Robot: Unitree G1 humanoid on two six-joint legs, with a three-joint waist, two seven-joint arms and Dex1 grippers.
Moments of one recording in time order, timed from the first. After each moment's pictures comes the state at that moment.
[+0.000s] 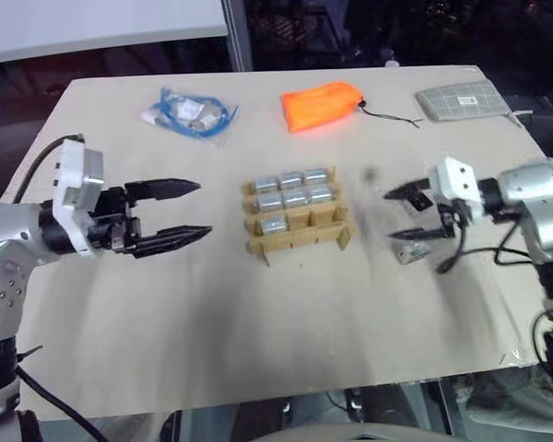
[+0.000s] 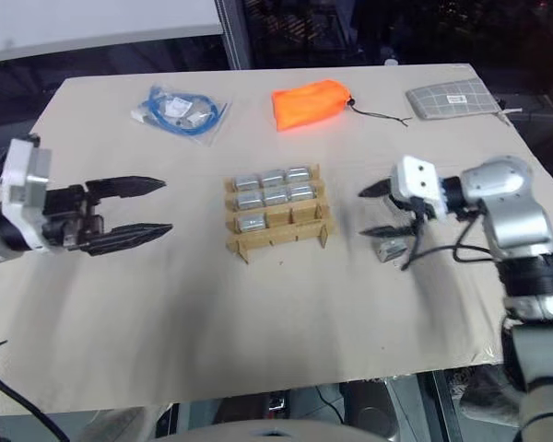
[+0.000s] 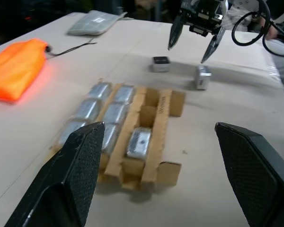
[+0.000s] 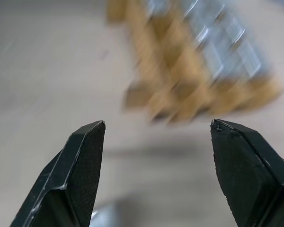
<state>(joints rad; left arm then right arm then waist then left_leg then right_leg) -0.23 1.00 0.40 -0.21 -0.75 0.51 -1.31 -0.60 -0.79 0.08 0.12 0.19 0.12 1.52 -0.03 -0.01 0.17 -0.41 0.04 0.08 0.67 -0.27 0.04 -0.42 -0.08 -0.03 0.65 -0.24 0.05</state>
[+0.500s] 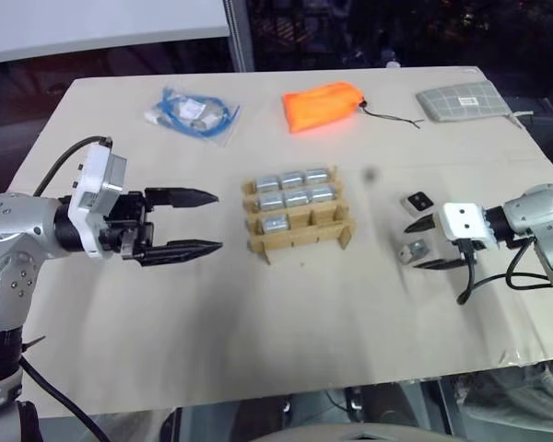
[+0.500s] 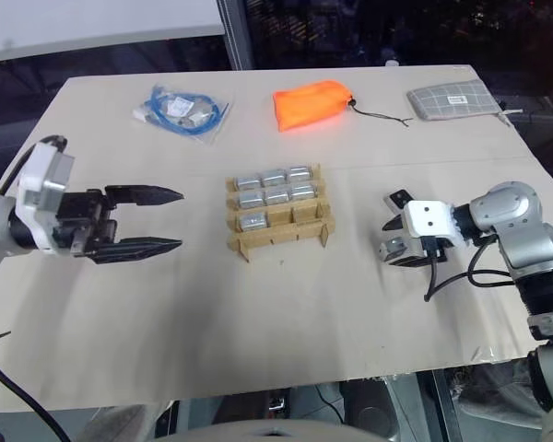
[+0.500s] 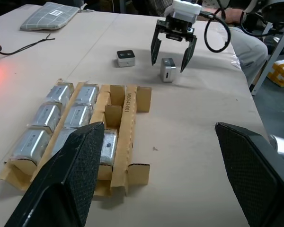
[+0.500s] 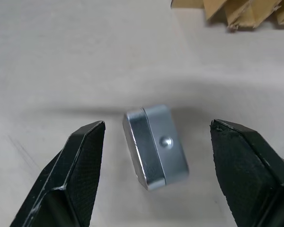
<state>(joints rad) -0.26 1.03 0.34 -0.23 -0.75 0.52 -1.38 -0.61 -0.85 0.19 0.30 0.08 -0.14 1.51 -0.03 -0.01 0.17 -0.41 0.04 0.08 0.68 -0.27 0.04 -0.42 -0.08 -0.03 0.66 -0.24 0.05</state>
